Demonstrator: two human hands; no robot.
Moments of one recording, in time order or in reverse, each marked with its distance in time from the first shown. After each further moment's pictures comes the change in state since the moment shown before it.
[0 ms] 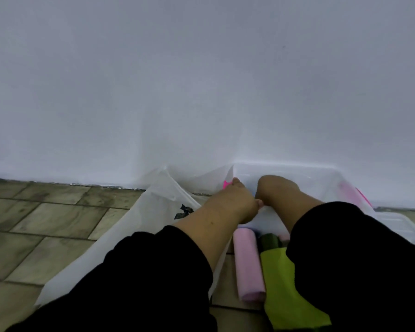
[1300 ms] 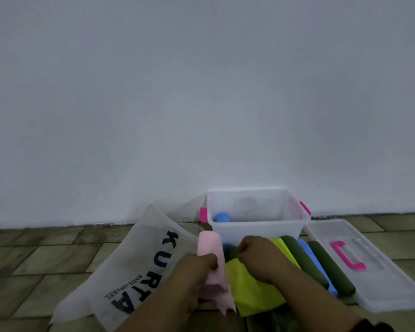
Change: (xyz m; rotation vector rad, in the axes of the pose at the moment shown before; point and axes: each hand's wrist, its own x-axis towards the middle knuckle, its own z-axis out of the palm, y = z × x) left_hand -0.112 -0.039 0.047 -0.994 0.011 -0.404; right_hand -0.171 0.044 0.031 0.476 0.161 -0.211
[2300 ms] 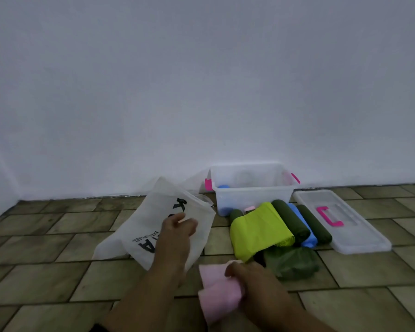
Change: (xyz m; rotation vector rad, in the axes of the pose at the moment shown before) left_hand -0.064 -0.054 -0.050 -0.281 0.142 0.403; right_hand -0.136 0.020 0.077 -0.138 -0.065 -0.318
